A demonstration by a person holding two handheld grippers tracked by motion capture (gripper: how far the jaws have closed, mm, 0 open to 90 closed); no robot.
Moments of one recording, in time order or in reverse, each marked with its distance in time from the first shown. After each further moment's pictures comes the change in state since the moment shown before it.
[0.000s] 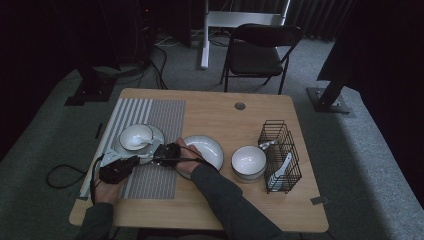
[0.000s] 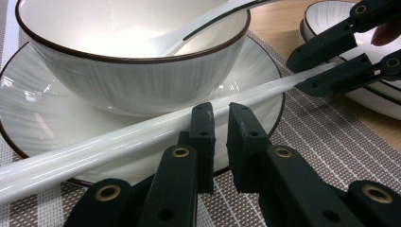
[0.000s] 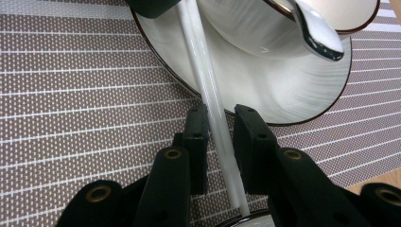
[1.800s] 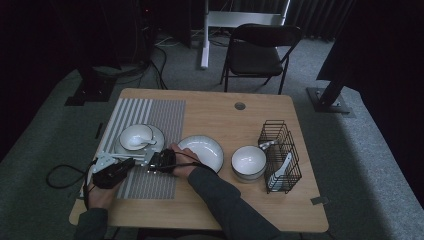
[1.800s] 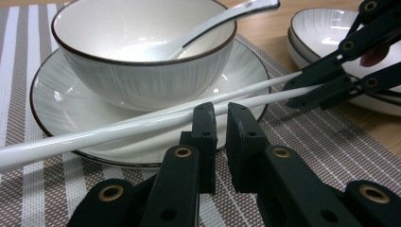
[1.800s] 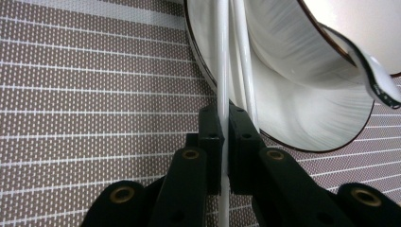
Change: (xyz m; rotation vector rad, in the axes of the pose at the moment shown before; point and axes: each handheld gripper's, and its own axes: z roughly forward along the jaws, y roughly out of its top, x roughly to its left) left arm -0.003 -0.004 -0.022 -0.028 0.008 0.026; right arm 0.021 0.008 -0.001 -0.010 0.013 -0.141
